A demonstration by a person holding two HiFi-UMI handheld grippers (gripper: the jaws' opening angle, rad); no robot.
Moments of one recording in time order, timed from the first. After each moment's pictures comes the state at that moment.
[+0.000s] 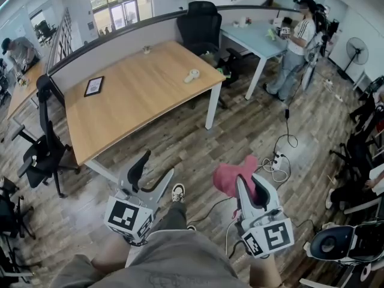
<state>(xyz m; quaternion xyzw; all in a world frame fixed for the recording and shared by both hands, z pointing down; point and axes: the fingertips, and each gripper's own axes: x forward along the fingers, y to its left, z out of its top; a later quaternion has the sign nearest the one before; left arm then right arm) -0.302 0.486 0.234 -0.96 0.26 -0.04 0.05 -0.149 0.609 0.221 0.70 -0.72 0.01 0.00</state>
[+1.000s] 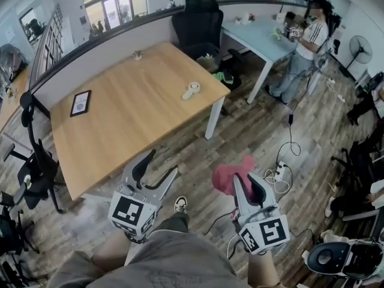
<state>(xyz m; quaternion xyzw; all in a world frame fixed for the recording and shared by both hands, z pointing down) -0.206 0.264 0.250 -0.97 0.23 -0.08 0.03 -0.066 0.382 0.237 0.70 -0.71 0.05 0.03</state>
